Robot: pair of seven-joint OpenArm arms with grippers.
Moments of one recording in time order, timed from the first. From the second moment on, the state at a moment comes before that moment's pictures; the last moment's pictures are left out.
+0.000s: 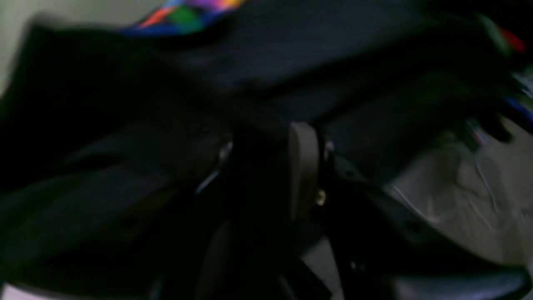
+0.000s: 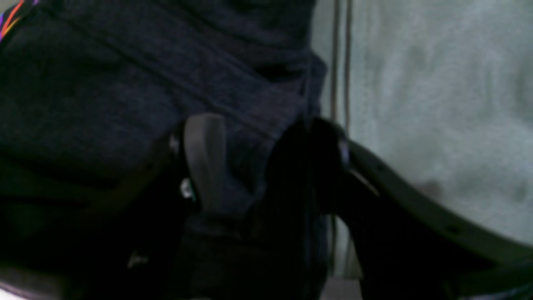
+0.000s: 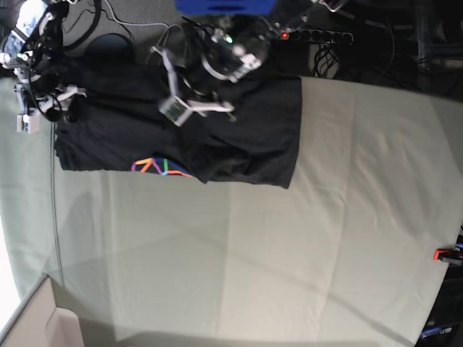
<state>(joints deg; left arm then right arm) 9.0 -4.8 48.9 86.8 -4.6 1.9 23.3 -15.6 2.1 46.6 82.4 5.7 39.9 -30.3</state>
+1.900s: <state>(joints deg) 16.6 -20.3 4.9 95.7 -36.4 2.9 22.7 -7.0 4.3 55.7 73.2 5.3 39.8 -30.6</state>
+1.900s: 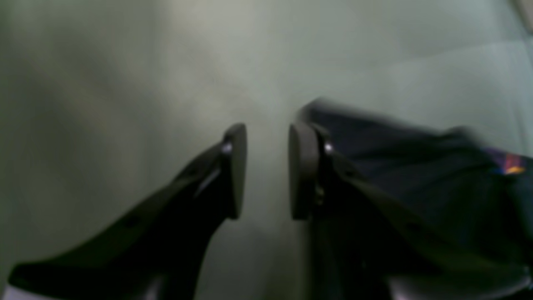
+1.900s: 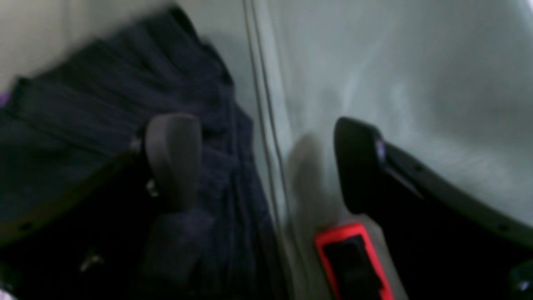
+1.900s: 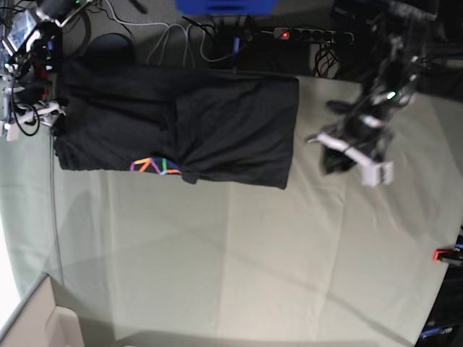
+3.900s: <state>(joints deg) 17.2 -17.4 -10.9 91.4 -36.8 2.7 22.6 -13.6 -4.1 46.1 73.8 9.2 39.2 -23.4</state>
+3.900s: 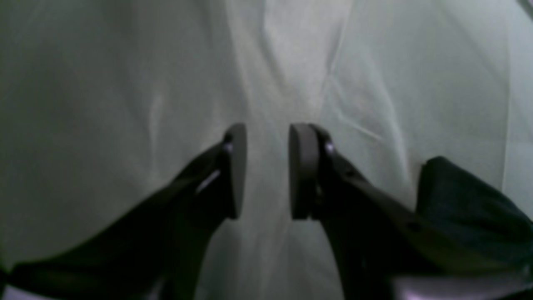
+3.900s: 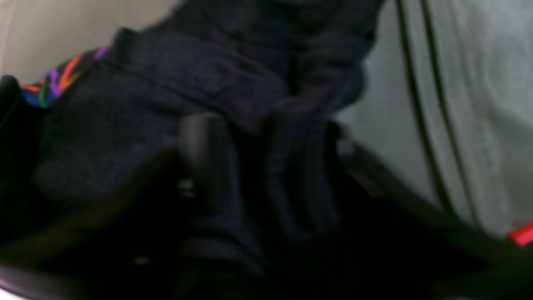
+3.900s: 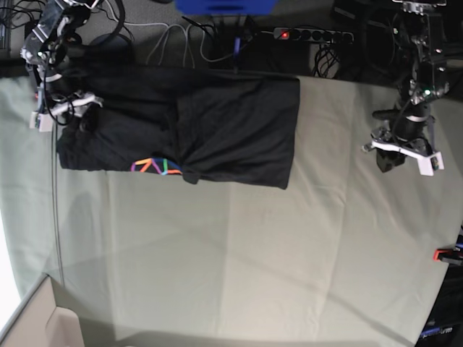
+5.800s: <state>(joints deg) 24.7 -17.6 -22.8 99.0 -36.7 2.6 22.6 -11.4 -6.3 -0.3 94.0 6.2 8.8 -30.1</state>
